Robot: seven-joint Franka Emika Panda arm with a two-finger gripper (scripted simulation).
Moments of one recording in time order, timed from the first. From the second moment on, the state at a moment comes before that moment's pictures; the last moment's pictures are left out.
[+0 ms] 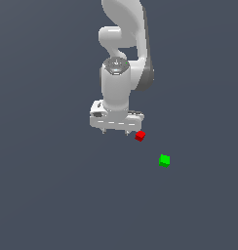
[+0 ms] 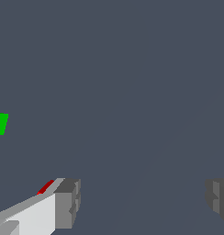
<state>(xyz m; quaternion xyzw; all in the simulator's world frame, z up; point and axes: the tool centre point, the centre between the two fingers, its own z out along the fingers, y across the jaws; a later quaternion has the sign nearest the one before) -0.011 -0.015 0.161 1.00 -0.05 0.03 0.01</state>
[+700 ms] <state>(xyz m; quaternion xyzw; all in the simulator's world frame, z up) -0.057 0.041 0.117 0.98 -0.17 0.01 0.01</state>
